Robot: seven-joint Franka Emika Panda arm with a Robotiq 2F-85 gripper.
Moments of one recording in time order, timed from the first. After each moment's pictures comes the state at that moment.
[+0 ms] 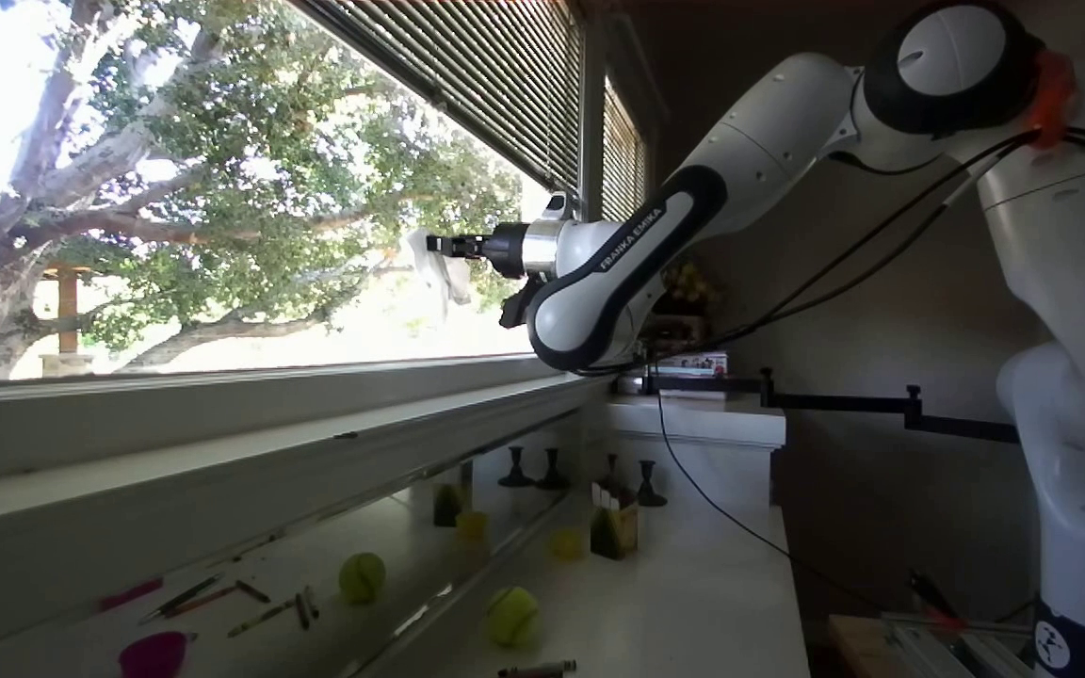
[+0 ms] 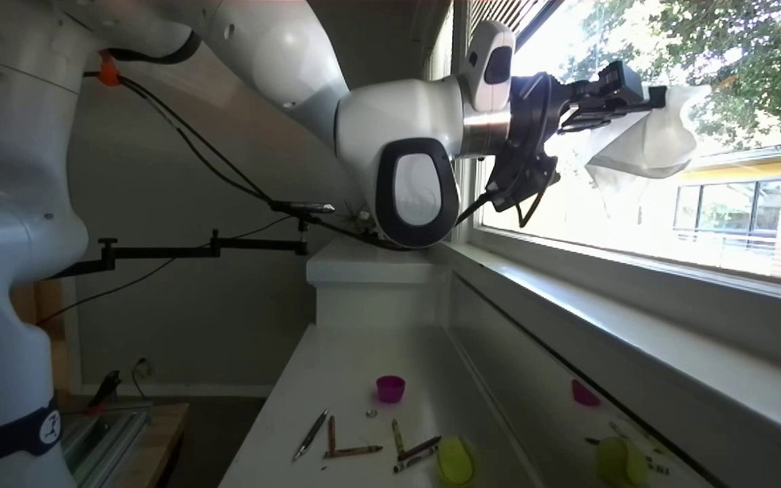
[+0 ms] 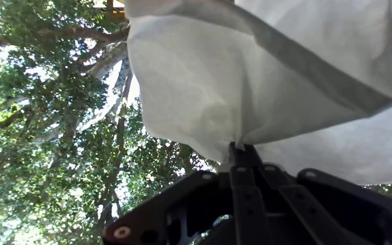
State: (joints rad) arm -0.12 0.25 -0.12 -2.11 0.00 4.08 -0.16
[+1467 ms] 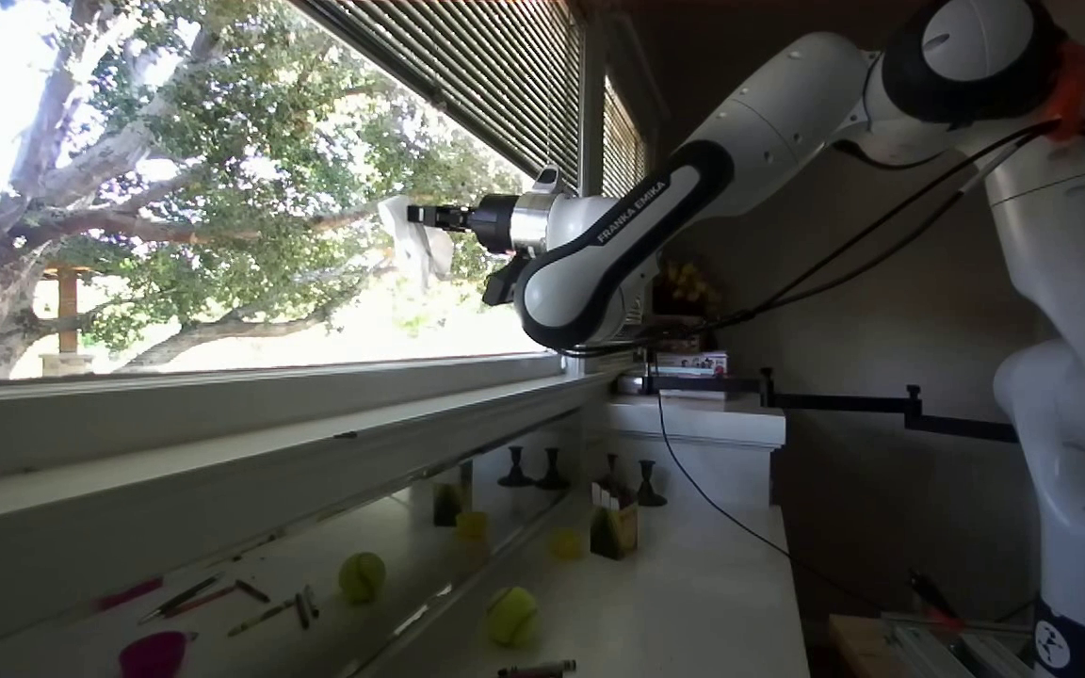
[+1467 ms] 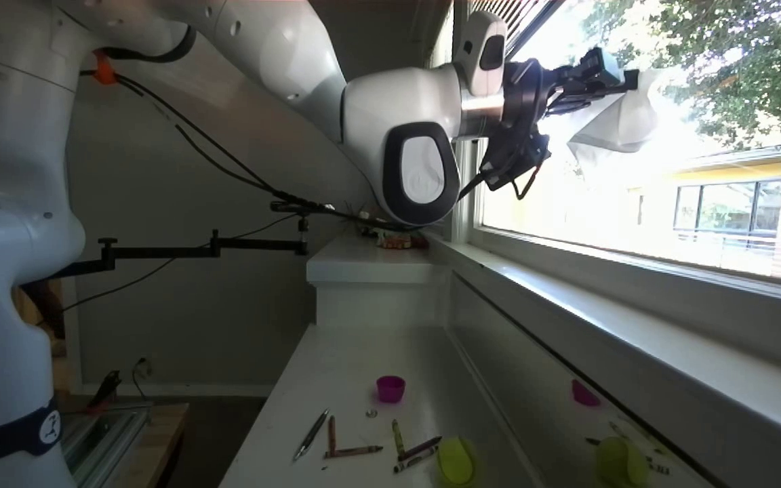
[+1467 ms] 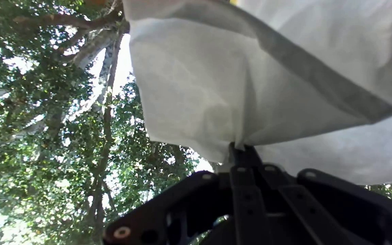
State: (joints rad) arm -0.08 0.23 -0.10 -2.07 0.01 4.06 -0.16
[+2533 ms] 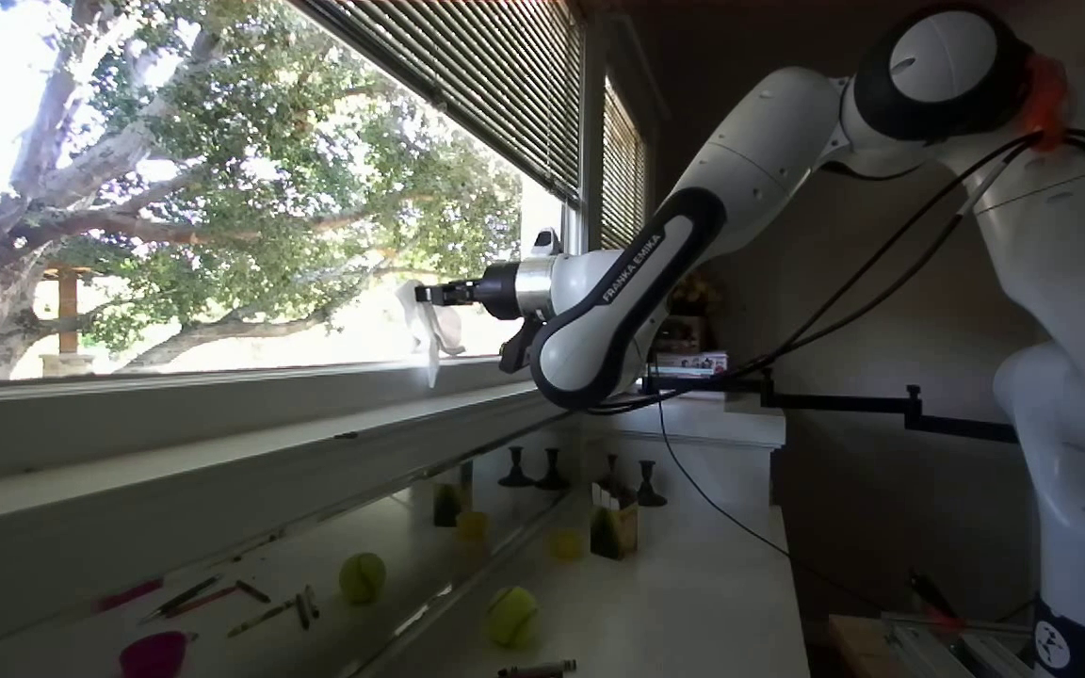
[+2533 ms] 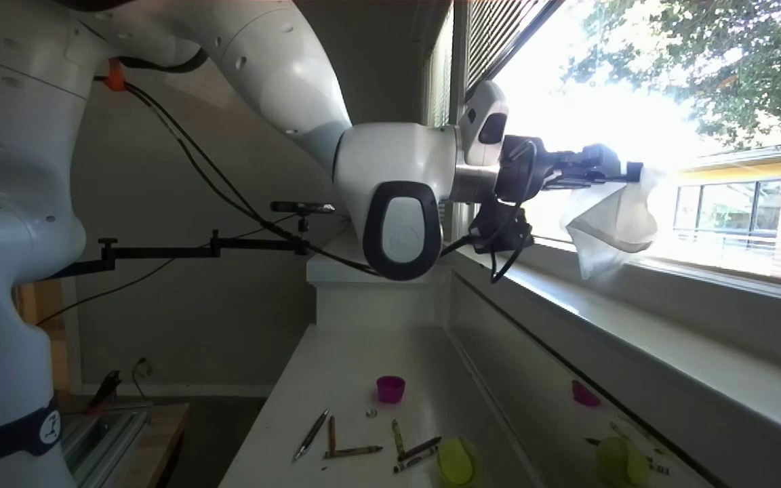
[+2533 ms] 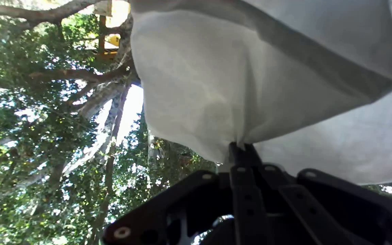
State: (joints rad) arm -0.09 0.30 -0.12 -2.17 0.03 4.05 -0.16
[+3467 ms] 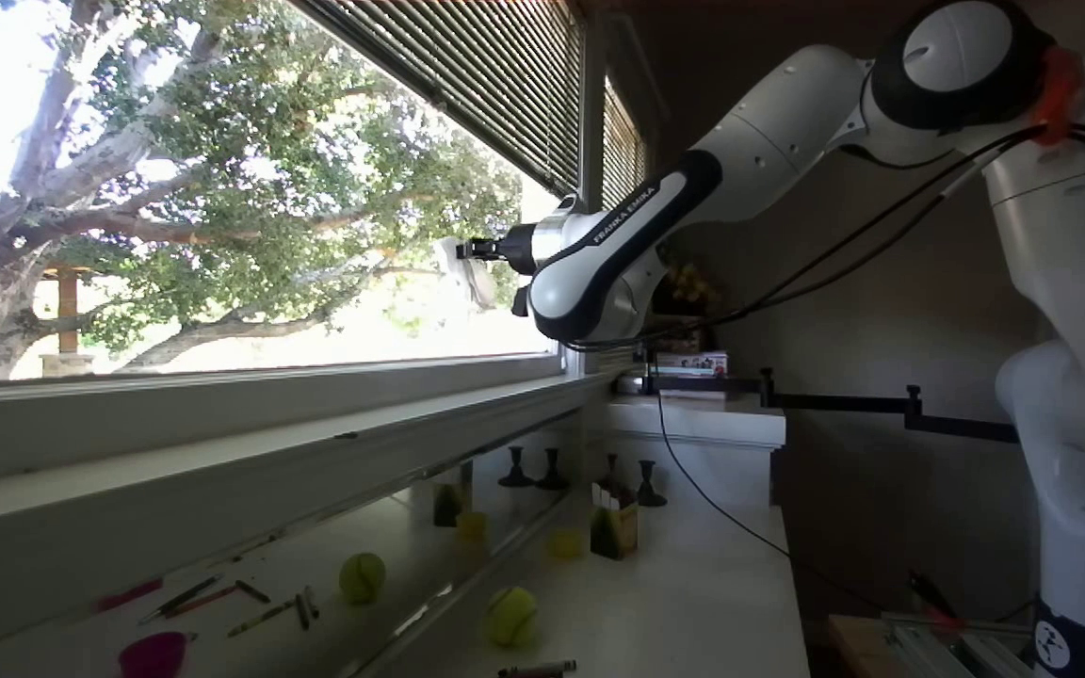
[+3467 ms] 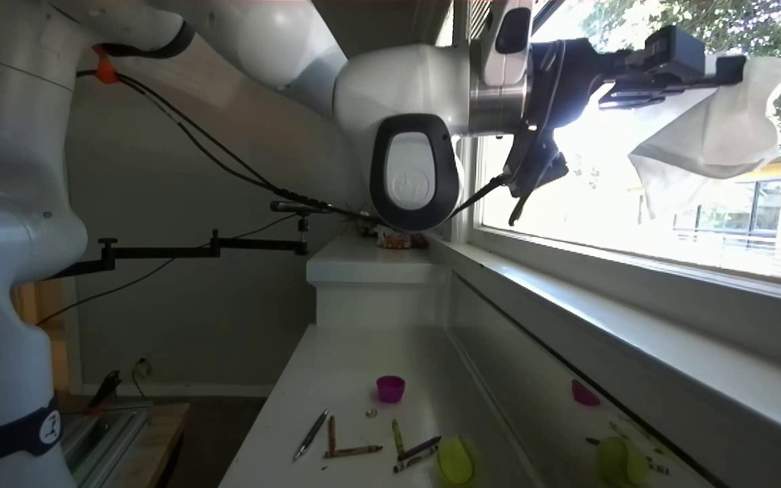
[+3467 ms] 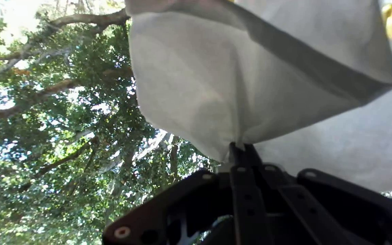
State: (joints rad) arm -0.11 0.22 -0.19 -2.09 0.18 3.96 -0.17
